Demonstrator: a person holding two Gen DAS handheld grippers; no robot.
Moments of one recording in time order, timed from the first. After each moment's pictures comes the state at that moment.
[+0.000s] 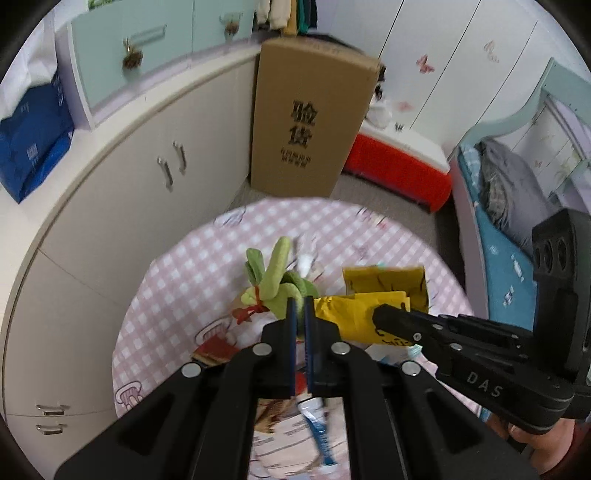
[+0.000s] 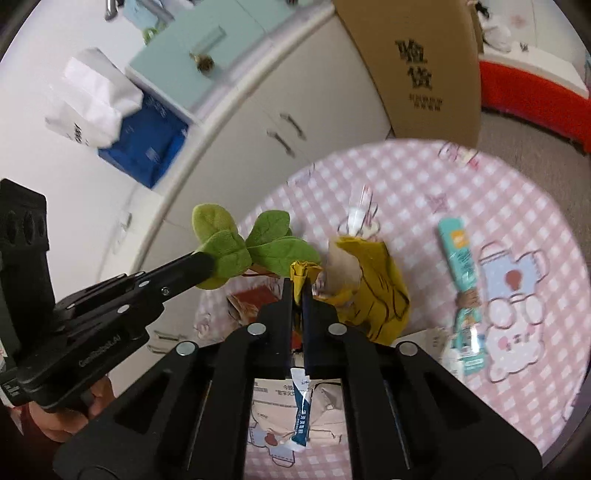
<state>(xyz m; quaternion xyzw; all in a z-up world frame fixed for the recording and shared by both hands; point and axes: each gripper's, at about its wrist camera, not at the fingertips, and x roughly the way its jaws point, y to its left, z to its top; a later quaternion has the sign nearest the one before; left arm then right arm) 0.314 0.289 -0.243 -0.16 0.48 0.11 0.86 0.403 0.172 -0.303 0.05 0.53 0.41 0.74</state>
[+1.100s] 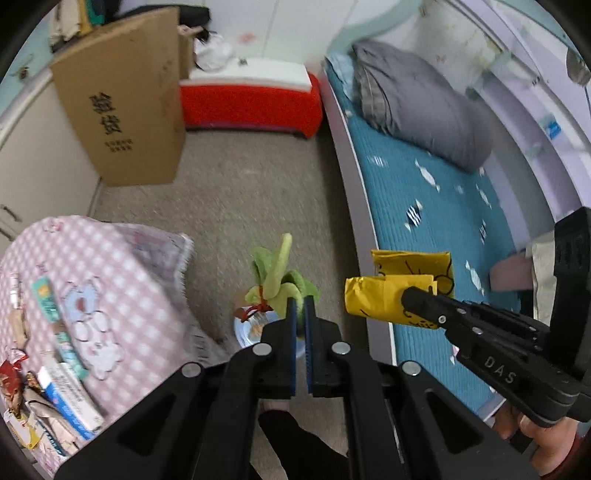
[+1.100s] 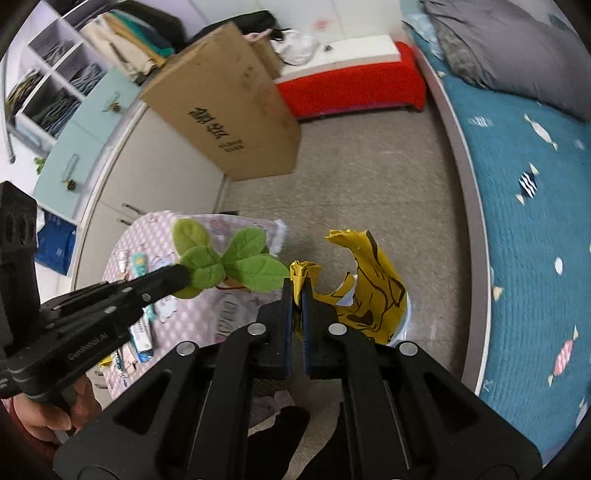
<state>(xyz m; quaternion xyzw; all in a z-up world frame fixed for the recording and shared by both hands) 0.475 -0.133 -0.276 -0.09 0.57 -0.08 0.81 0.479 -0.281 -0.307 0.12 0.55 0.18 0.80</state>
